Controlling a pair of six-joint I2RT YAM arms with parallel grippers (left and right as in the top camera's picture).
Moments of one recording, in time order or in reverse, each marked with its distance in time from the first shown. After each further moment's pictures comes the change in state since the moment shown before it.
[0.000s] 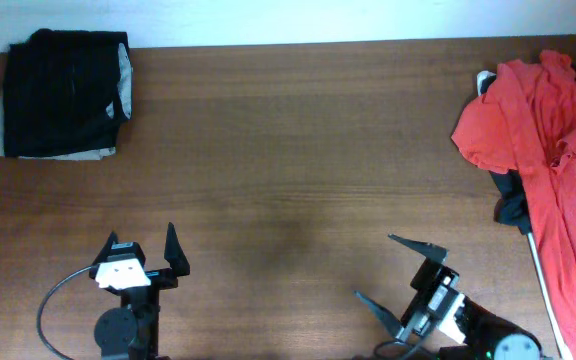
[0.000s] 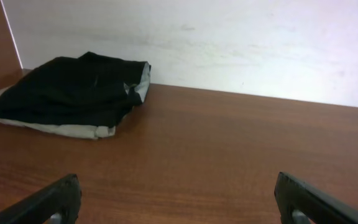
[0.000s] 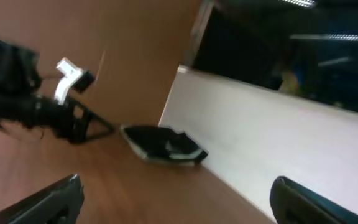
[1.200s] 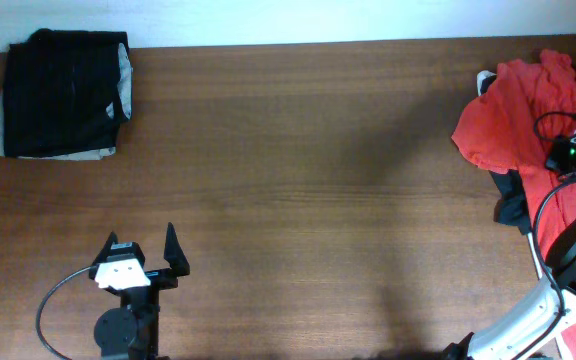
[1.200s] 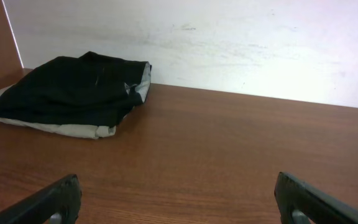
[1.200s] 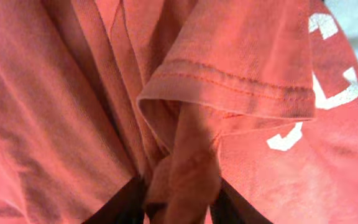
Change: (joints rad) left arm 0.000 -0.001 0.001 -0.002 -0.003 -0.003; right arm -0.680 2.111 1.585 -1.091 0.901 -0.222
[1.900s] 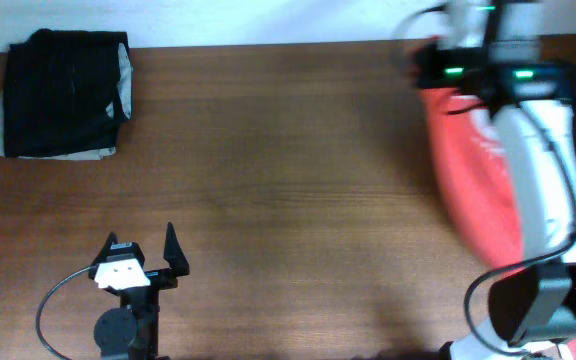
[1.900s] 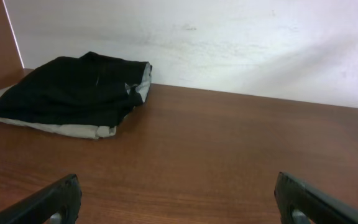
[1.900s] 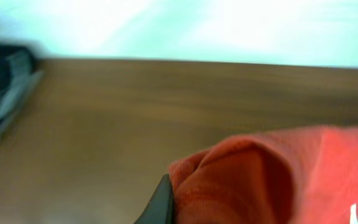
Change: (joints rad) left arm 0.000 0.000 0.000 0.000 0.000 0.000; right arm 0.697 -0.345 0.191 -0.100 -0.311 0.227
